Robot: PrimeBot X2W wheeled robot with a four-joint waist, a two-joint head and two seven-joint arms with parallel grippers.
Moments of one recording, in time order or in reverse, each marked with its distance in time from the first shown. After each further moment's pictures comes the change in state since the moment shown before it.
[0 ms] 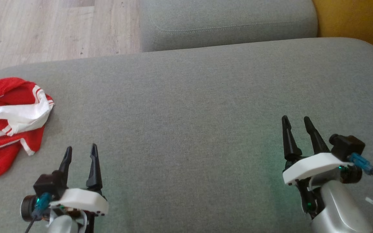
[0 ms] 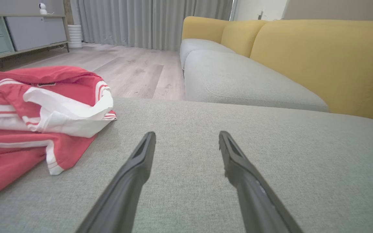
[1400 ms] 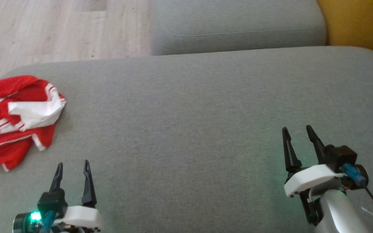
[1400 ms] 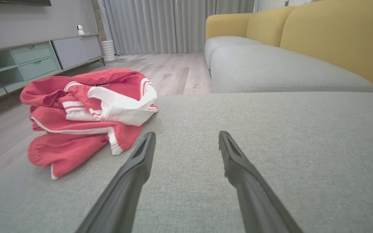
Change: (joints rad) left arm 0.073 -0.057 0.133 0.014 0.231 0.038 -0.057; right arm 0.035 0.009 -0.052 0.032 -0.239 0.000 -0.061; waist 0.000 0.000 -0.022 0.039
